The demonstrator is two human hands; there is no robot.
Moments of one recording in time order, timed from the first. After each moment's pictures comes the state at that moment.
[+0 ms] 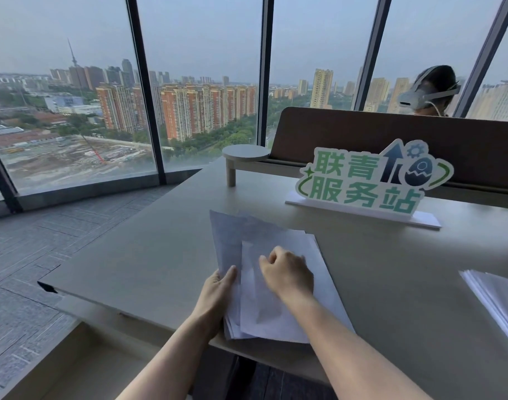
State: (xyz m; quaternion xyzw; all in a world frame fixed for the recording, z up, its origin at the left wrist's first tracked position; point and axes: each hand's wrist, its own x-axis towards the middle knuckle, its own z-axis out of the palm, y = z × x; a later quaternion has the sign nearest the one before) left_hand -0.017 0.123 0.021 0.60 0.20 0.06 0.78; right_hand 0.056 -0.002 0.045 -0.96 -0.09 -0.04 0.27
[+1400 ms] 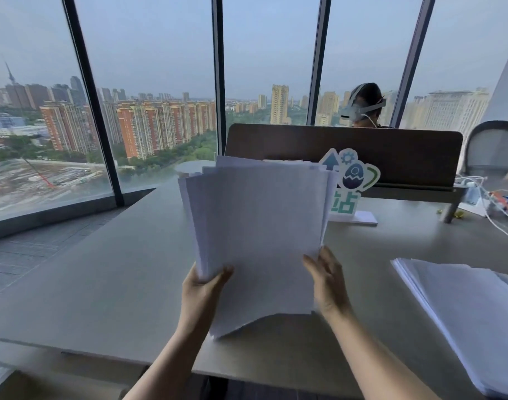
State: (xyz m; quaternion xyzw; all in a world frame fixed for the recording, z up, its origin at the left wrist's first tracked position) left_hand -0.008 0.057 0.051 0.65 0.09 0.23 0.72; right_hand 0.042 -0.156 0.062 -0.67 -0.11 -0.13 0.72
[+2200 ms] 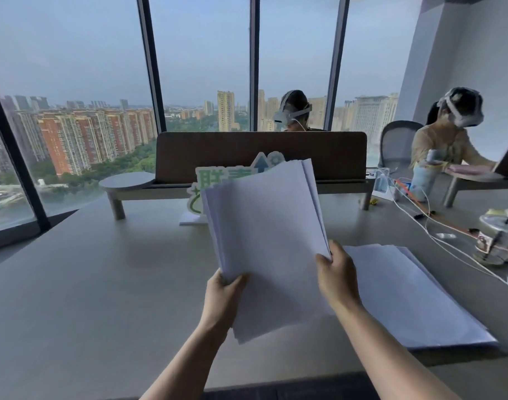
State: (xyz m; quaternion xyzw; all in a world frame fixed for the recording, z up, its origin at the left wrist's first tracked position) left_hand 0.011 -0.084 0.059 0.68 0.02 0.06 0.73; right_hand 0.025 -0.293 0.073 -0.82 0.08 -0.29 0.49
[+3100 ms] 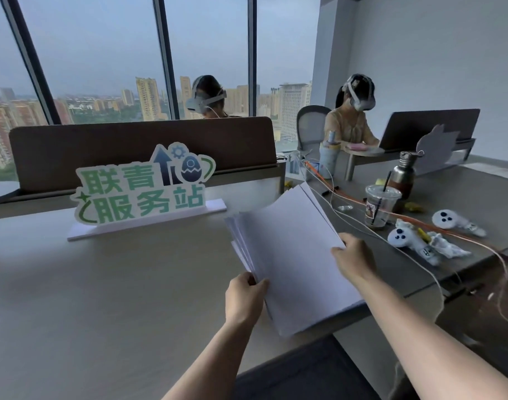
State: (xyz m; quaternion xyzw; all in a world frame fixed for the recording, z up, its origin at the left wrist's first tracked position) left_hand 0.013 -0.291 0.038 0.80 -0.03 -0.08 0.60; right_hand -0.019 -0.512 0.072 -0.86 0.28 -0.23 0.35
